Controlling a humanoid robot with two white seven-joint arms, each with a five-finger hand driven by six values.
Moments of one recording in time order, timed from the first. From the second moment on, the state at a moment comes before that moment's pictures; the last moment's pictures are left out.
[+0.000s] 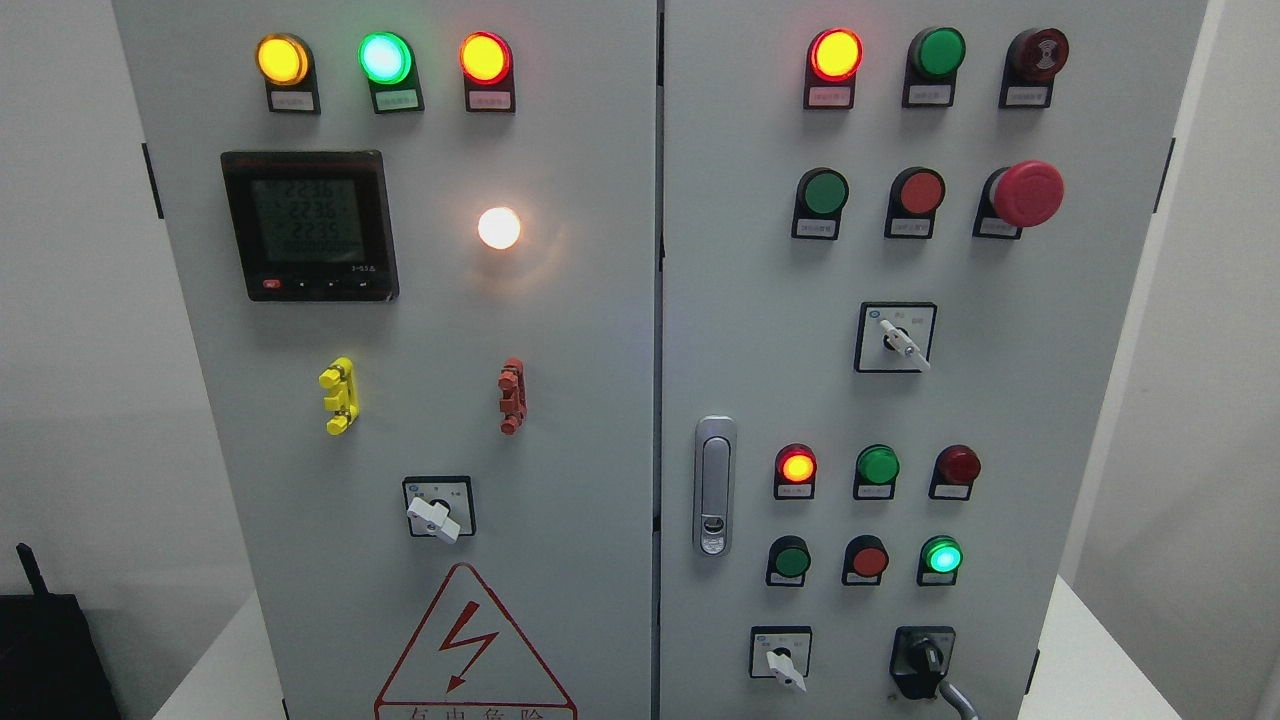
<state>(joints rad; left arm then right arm) 0.13 -0.06 0.04 -0.11 0.00 -0.04 -0.16 0.06 0.00 -0.03 -1.76 -0.08 -0.14 0.04</state>
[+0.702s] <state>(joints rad) 0.13 -0.06 0.04 -0.11 0.00 -0.04 -0.16 0.11 0.00 -0.03 -1.79 -0.08 -0.16 0.04</state>
